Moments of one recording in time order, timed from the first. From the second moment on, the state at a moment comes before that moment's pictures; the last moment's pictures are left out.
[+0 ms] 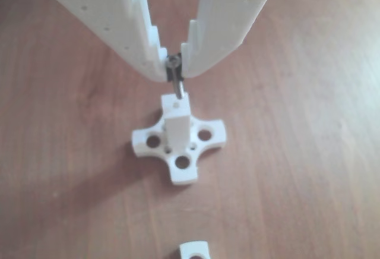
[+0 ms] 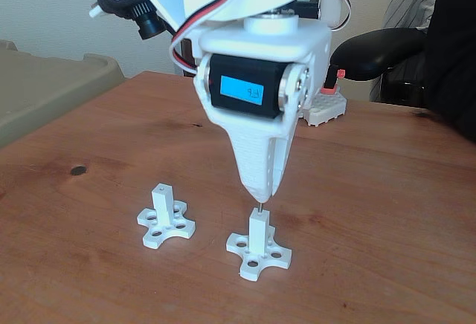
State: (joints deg) arm -10.2 83.2 86.8 77.6 8.8
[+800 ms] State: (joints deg) arm -10.2 82.1 87.4 76.2 8.8
